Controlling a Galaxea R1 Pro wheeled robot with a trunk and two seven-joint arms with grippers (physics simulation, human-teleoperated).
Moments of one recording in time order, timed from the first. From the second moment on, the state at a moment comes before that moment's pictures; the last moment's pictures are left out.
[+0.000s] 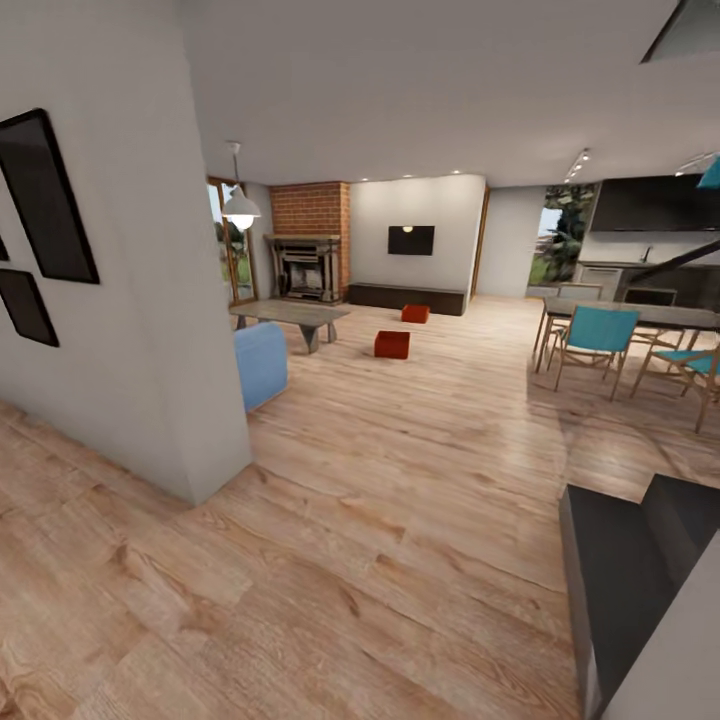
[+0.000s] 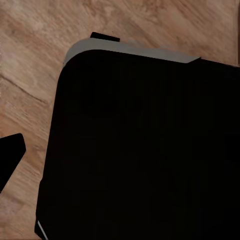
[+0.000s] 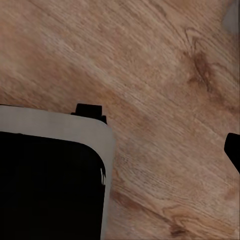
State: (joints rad) left arm 0.00 -0.03 0.08 -0.04 0.14 -0.11 0.01; right arm -0.13 -0.05 0.40 0.03 -0.27 -0.19 -0.05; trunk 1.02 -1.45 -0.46
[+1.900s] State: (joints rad) left arm 0.00 -0.03 0.08 -0.04 0.14 -0.11 0.01; right arm -0.13 -0.05 0.41 0.03 -0.26 -0.18 -0.05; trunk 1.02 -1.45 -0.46
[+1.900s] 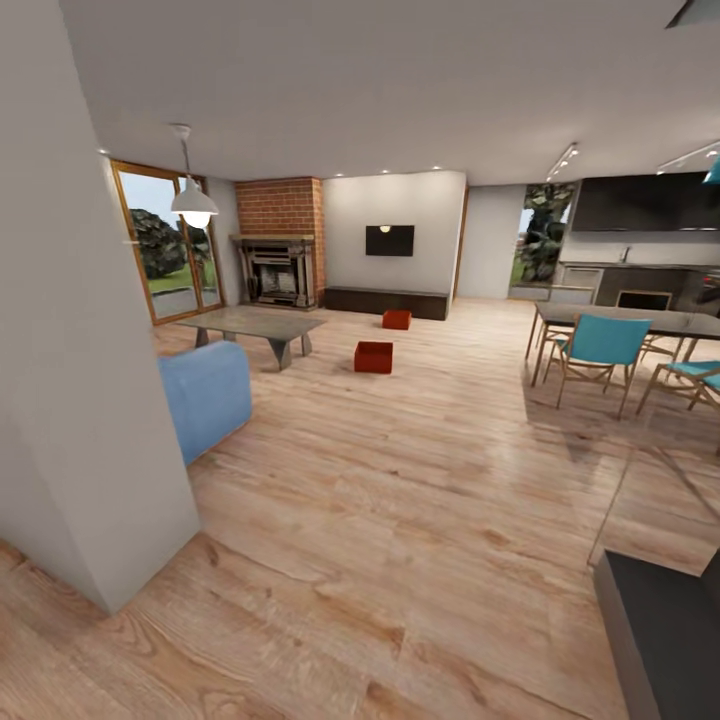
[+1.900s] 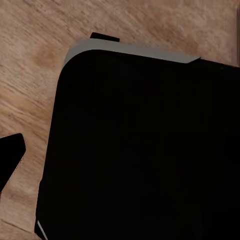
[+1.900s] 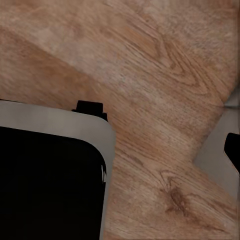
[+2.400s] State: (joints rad) left arm 0.00 -0.03 0.08 -0.04 0.14 -0.11 0.01; right arm -0.13 -0.05 0.41 0.03 -0.26 -0.18 -0.05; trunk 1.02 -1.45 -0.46
